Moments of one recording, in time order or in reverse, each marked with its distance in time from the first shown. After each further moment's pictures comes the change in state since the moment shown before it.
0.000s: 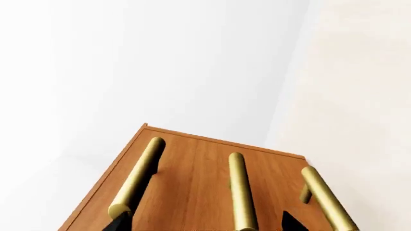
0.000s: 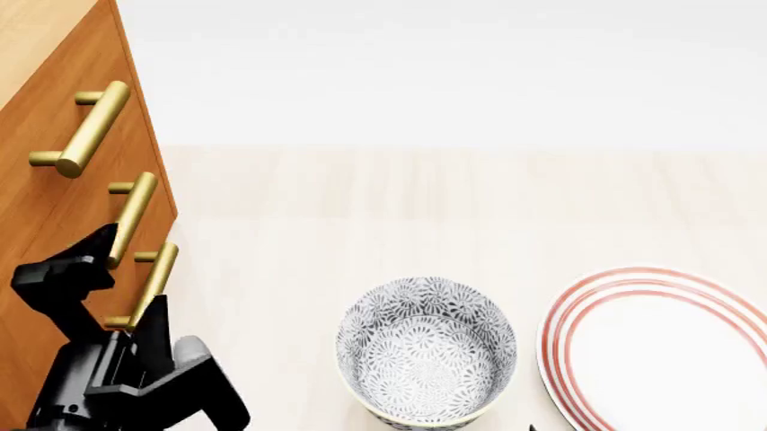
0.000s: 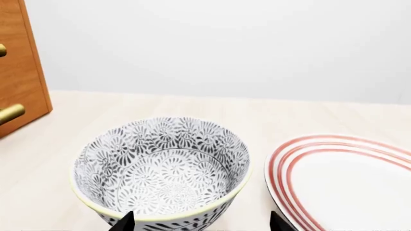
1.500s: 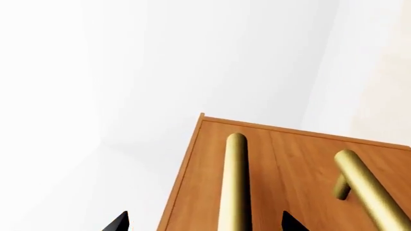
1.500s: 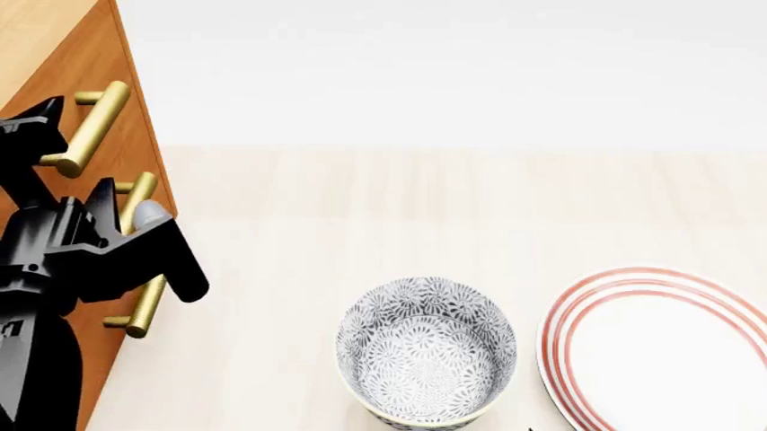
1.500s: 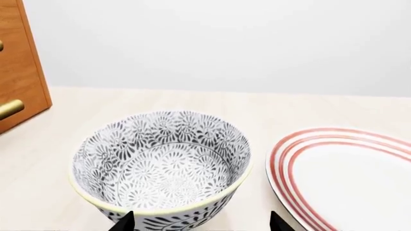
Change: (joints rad) left arm -0.306 -0.004 -0.003 -0.215 0.001 0.041 0.105; right arm 0.010 0.021 -0.028 0.008 0.038 0.009 0.023
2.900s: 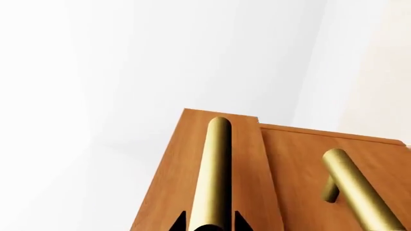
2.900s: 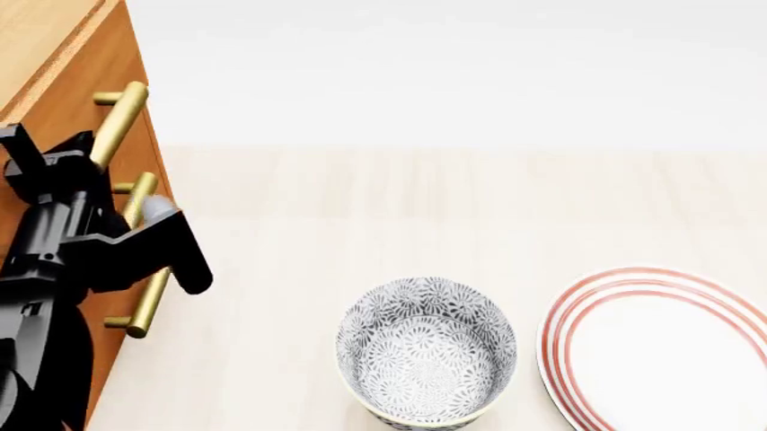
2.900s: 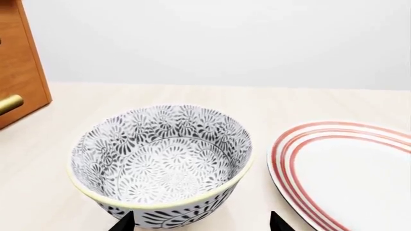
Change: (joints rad) left arm -0.057 0.052 0.004 -0.197 -0.040 0.083 -0.046; right arm 0.011 0.017 -0.024 0.015 0.032 0.002 0.016
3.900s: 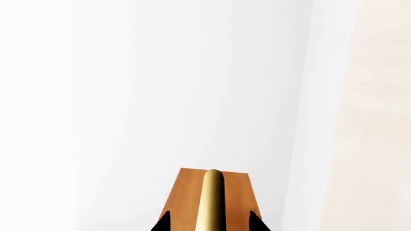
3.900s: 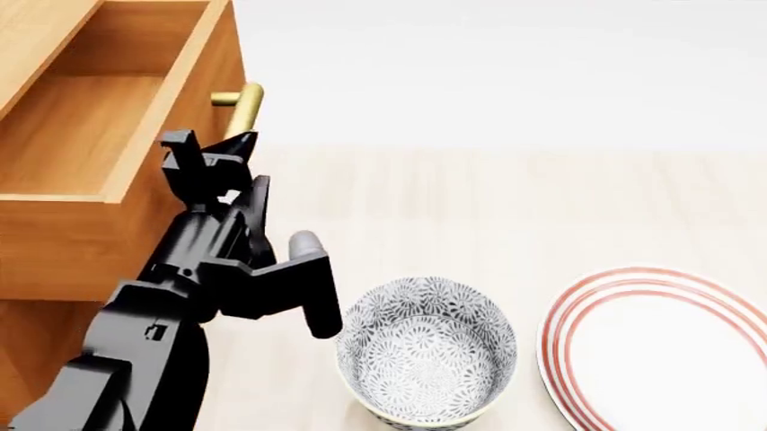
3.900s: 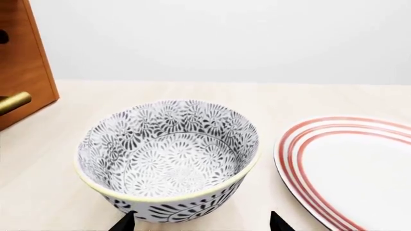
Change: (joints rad) left arm -0.021 0.149 0.148 0.080 0.051 0.045 0.080; right arm 0.006 0.012 -0.021 0.019 0.028 -0.016 -0.008
